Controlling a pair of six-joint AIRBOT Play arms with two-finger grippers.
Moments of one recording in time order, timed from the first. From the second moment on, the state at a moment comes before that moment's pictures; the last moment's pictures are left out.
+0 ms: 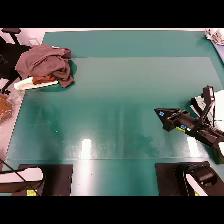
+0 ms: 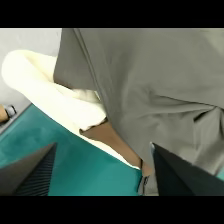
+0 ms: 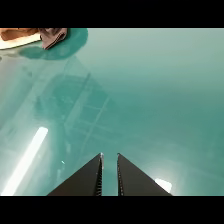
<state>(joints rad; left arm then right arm) 0.47 -1.44 1.54 1.30 -0.90 -1.92 0.26 -0.33 0.42 -0.88 0.66 1.37</state>
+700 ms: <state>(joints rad) 0.50 -1.85 1.71 0.82 -0.75 -1.62 0.26 -0.33 0.42 -0.88 0.63 1.50</state>
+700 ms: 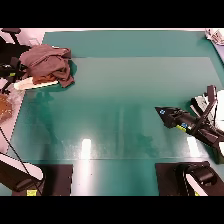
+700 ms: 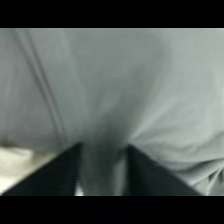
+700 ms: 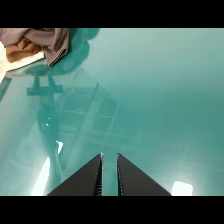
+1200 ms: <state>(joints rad) 0.50 -1.87 1.80 0.56 -0.74 -1.46 0.26 -0.33 0.42 -0.88 0.62 1.54</state>
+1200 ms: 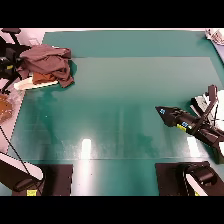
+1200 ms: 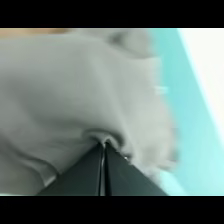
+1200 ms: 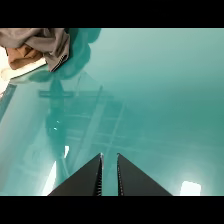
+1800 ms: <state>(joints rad) 0.31 -1.48 2.09 0.33 -0.86 -1.37 0.26 -0.33 0.43 -0.89 0.26 1.55</state>
